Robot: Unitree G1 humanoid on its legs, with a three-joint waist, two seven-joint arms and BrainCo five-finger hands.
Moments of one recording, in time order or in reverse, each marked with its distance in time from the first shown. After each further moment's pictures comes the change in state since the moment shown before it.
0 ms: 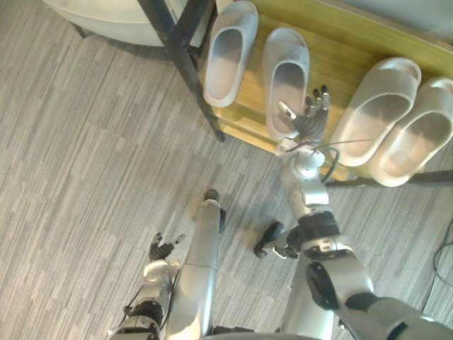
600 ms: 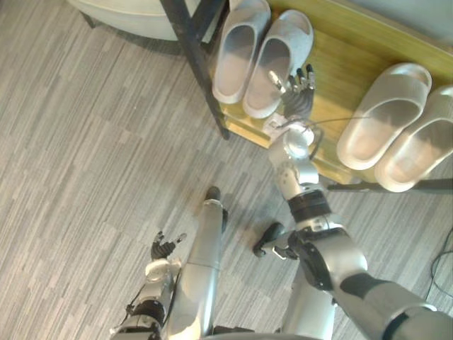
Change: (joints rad) left arm -0.004 -0.008 -0.004 -0.004 0.000 -0.002 0.000; right arm -0.173 -0.005 0.005 0.128 0.183 -0.009 -0.004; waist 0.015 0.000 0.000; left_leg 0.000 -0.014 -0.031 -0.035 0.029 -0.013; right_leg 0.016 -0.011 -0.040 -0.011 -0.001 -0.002
